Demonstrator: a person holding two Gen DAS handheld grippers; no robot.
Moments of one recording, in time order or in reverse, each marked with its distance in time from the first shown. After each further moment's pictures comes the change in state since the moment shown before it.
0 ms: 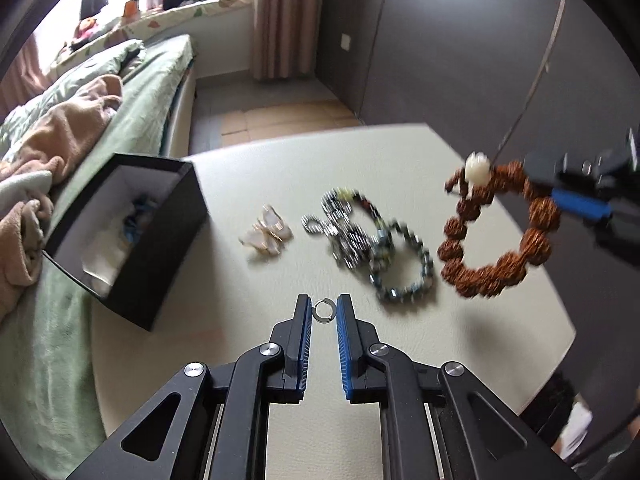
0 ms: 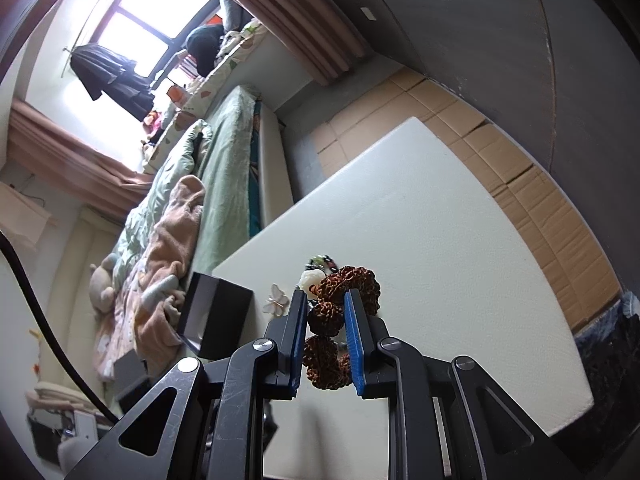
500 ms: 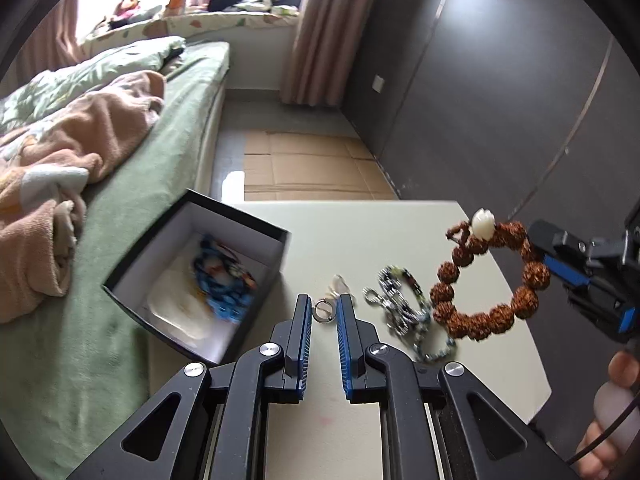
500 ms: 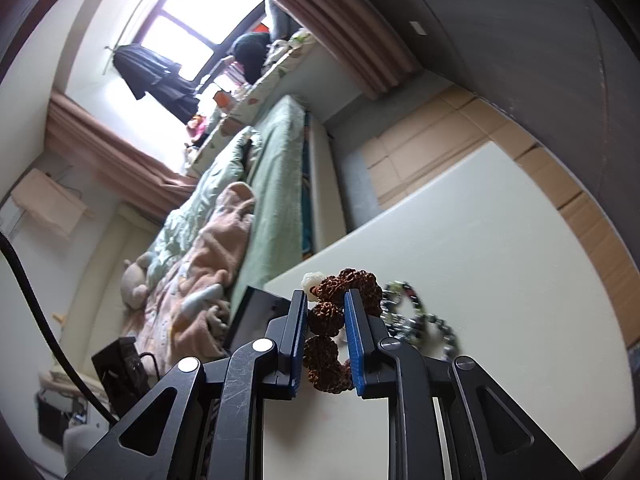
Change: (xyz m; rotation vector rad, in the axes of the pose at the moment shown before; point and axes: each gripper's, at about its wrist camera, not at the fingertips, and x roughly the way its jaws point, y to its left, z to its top) left arm -0.032 0.074 0.036 -0.161 -0.103 -0.031; right arm 0.018 0.045 0.007 -0.071 -0.053 0.157
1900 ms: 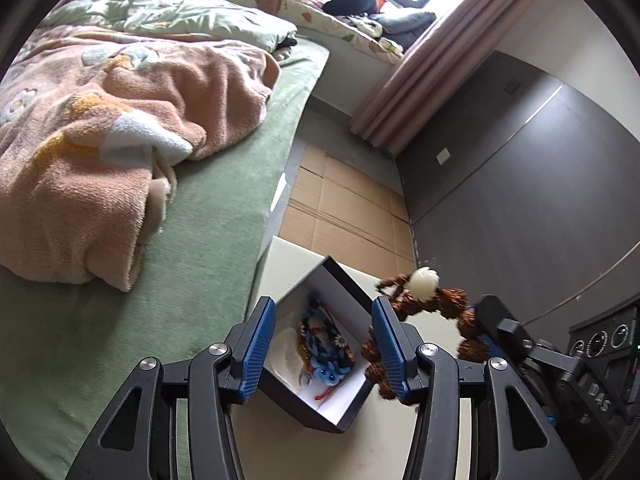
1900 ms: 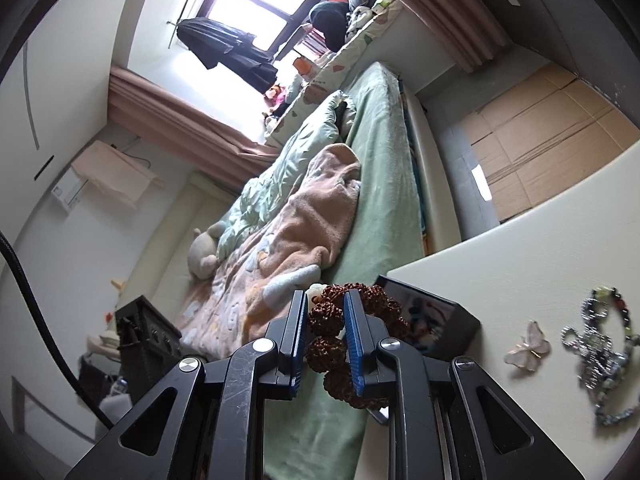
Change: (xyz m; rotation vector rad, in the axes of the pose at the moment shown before) left arm -0.029 0.125 0.035 -0.421 -0.080 -0.020; right arm 0.128 0.095 -0.019 -0.061 0.077 0.256
